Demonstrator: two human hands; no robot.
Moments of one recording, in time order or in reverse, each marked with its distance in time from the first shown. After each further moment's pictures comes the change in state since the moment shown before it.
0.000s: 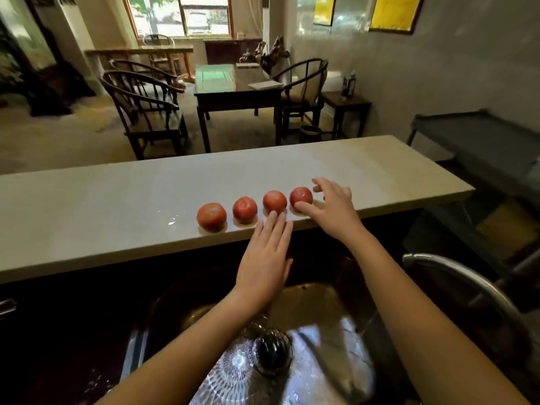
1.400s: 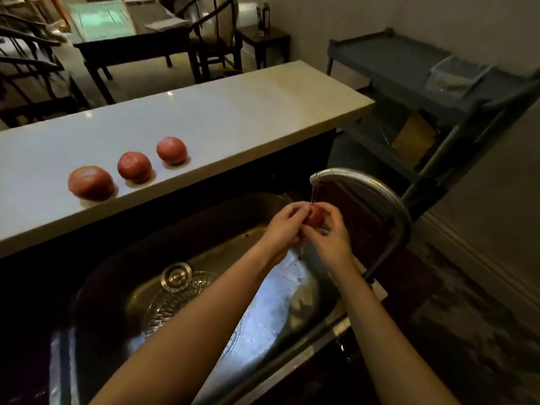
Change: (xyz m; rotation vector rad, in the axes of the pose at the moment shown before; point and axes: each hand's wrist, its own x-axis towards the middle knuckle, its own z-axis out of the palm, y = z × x) left_hand 0.024 0.156 0.060 -1.669 -0.606 -0.439; right_hand -0.169 0.136 -0.003 0.785 0.211 0.416
